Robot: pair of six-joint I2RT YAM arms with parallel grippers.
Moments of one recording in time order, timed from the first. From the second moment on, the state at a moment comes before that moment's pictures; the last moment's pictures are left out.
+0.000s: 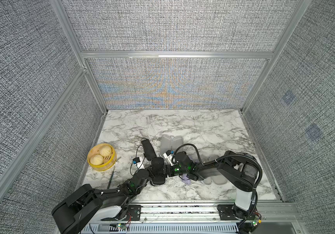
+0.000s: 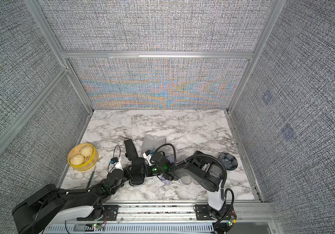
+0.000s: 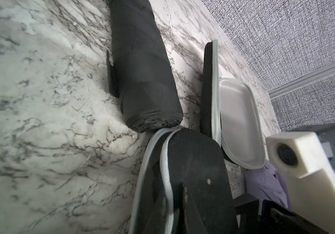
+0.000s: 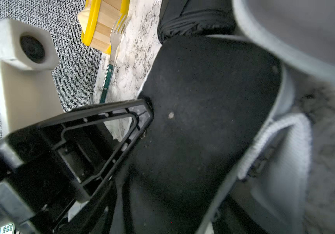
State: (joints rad) left arm -0.83 1.20 0.01 0.64 -0.31 -1.03; right arm 0.96 1.91 0.77 0.56 -0.46 0.85
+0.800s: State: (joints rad) left arm -0.77 1.75 0.00 1.41 -0.26 -0.94; right arm 0.93 1.99 0.76 0.75 -0.38 0.97
